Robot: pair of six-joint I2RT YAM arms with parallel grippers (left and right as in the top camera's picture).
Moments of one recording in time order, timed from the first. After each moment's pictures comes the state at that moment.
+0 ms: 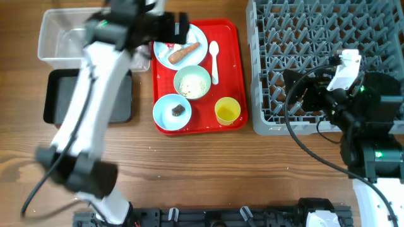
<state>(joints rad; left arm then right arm) -0.27 1.83 1.93 -0.93 0.17 -0.11 -0.04 0.94 1.01 -0.55 -0.37 0.18</state>
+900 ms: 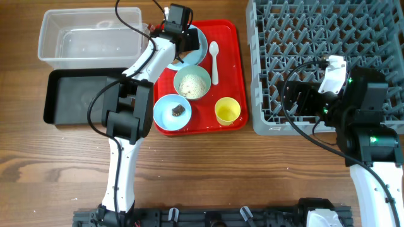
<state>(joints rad) -0.31 2.45 1.96 -0.47 -0.14 -0.37 -0.04 1.02 1.01 -0.70 -0.39 0.18</state>
